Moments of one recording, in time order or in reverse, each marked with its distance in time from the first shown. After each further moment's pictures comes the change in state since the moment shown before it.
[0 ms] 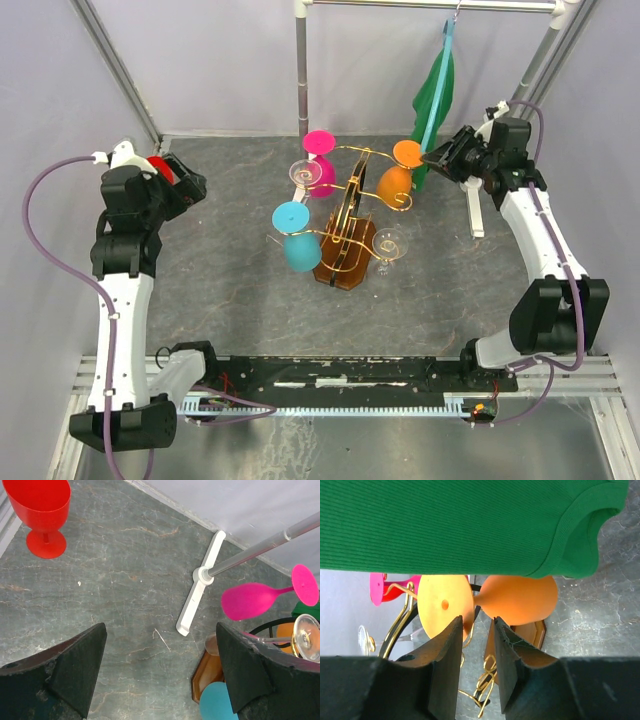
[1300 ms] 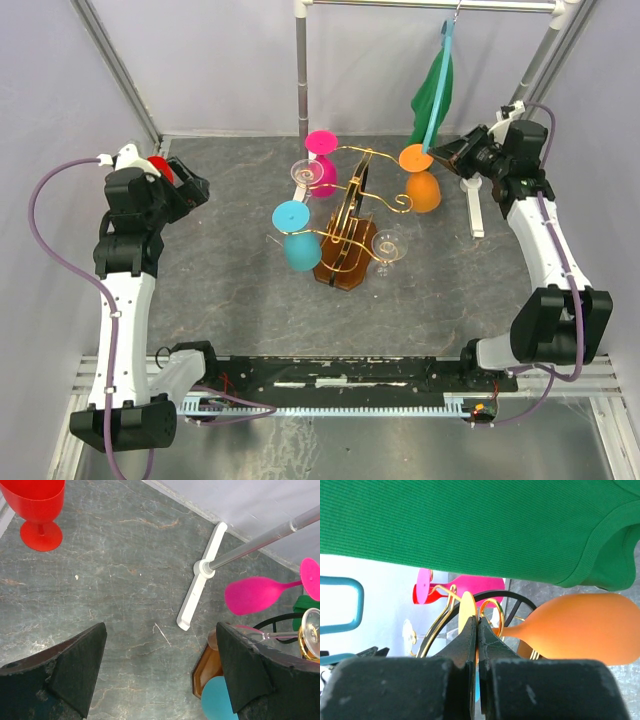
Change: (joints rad) left arm 0.000 0.003 -0.031 0.005 0.019 0.000; right arm -0.054 -0.043 -0.065 0.183 -0.114 0.138
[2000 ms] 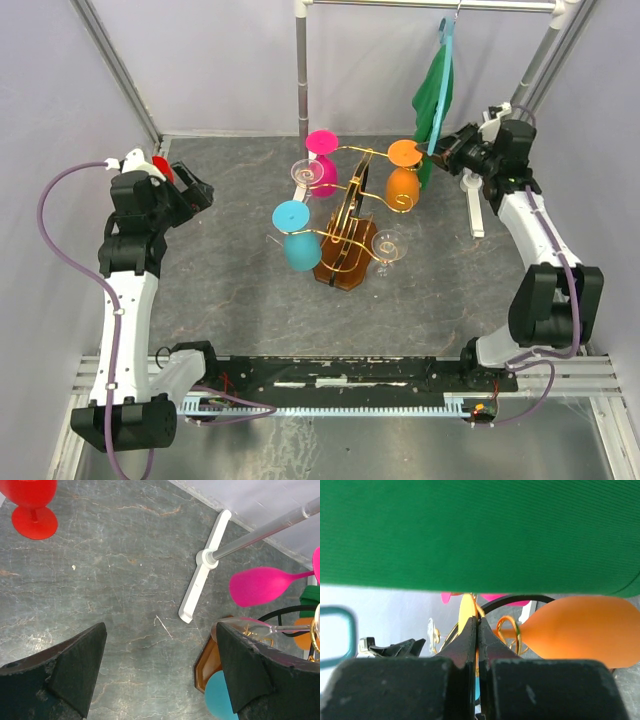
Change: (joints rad) left arm 0.000 0.000 -0.048 0.008 0.018 0.000; right arm 0.006 0.060 -0.045 0.205 -0.134 0.174
